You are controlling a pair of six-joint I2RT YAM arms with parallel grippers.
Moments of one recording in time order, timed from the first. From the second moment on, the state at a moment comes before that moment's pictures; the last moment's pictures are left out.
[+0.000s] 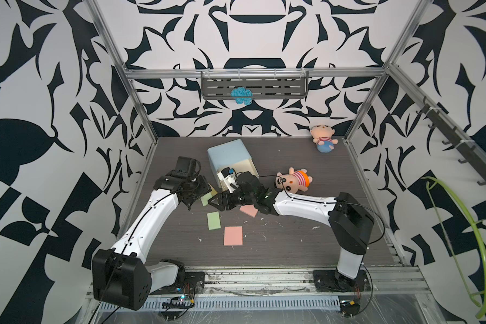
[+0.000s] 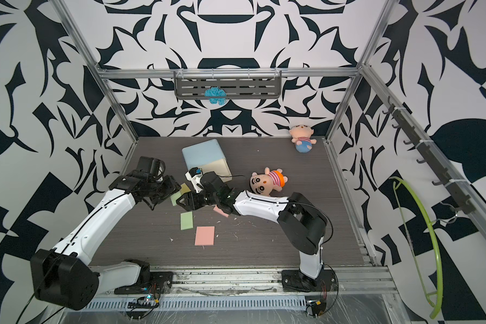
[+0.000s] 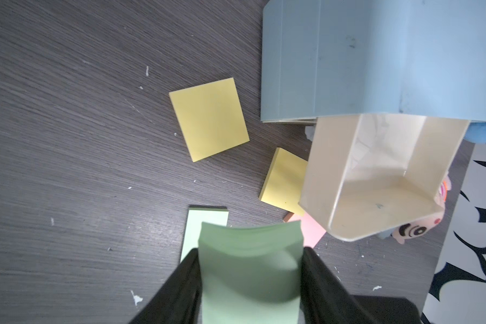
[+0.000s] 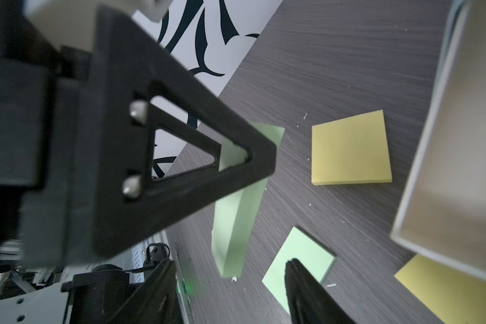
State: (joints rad) left arm -0.25 1.24 1.06 -0.83 0.14 -0.73; right arm 0.96 1.85 1.27 0.11 -0.37 0.60
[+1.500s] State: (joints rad) left arm -0.26 0.90 0.93 -0.47 0.46 -0.03; right arm 0.66 1.78 1.37 -0.26 -0.44 0.98
